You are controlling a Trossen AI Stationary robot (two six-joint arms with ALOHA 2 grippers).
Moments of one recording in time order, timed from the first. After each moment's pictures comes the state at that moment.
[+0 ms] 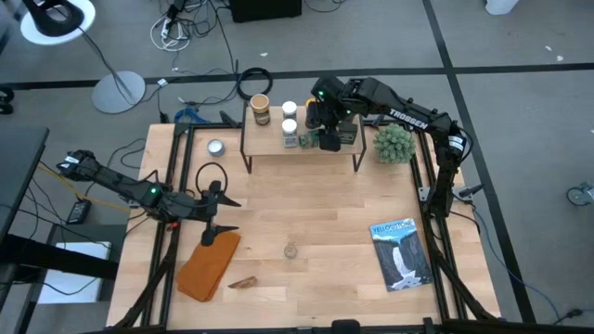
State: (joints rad) left arm -0.38 0.56 0.30 -0.17 -0.31 -0.14; right arm -0.45 1.85 1.97 -1.14 -0.02 -0.42
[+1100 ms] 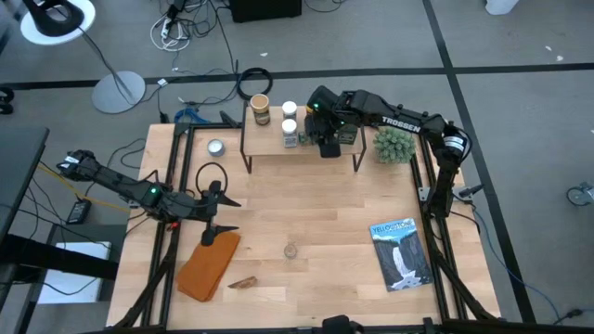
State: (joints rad) left arm -0.38 0.56 0.30 -0.17 -0.31 -0.14; right arm -0.45 1.84 1.77 -0.98 0.04 -0.61
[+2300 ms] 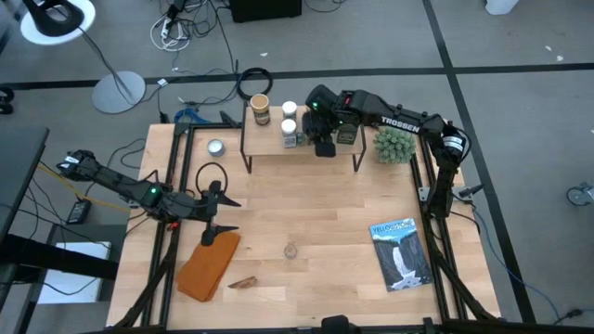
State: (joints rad) left arm -0.38 0.56 0.30 -0.17 -0.31 -0.14; right arm -0.44 1.85 1.79 -0.94 0.03 -0.52
